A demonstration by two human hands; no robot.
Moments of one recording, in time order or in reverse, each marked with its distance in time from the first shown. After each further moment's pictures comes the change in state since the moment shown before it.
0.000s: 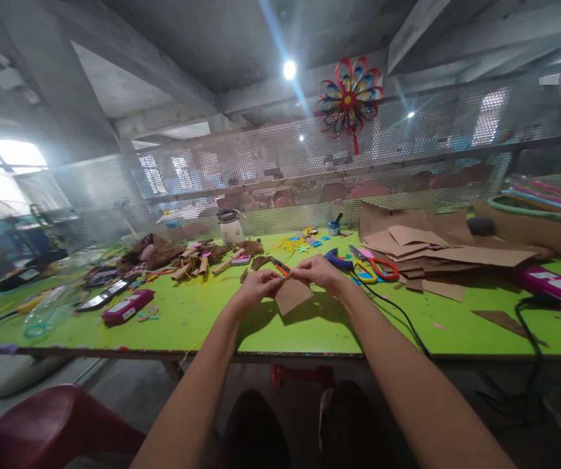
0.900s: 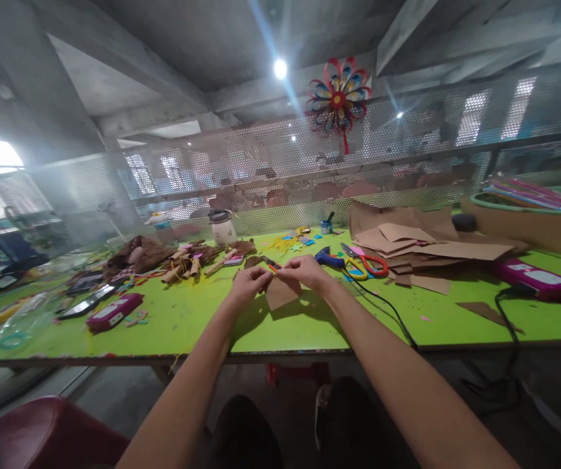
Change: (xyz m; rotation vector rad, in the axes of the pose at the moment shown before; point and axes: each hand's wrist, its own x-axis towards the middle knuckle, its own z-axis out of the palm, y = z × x) left_hand 0.011 -0.014 -0.008 0.234 0.178 0.128; right_hand 0.005 0.000 0.011 0.058 0.171 0.015
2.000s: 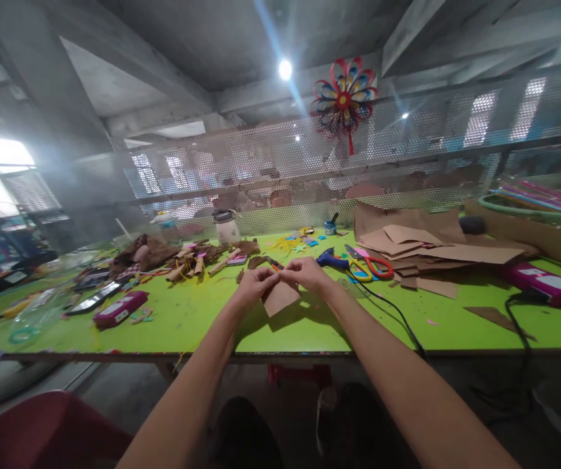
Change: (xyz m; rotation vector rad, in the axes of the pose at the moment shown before) left_hand -0.007 0.014 0.005 -0.083 -0.059 -0.008; right_hand 0.001 0.008 0.005 0.005 -0.078 -0.072
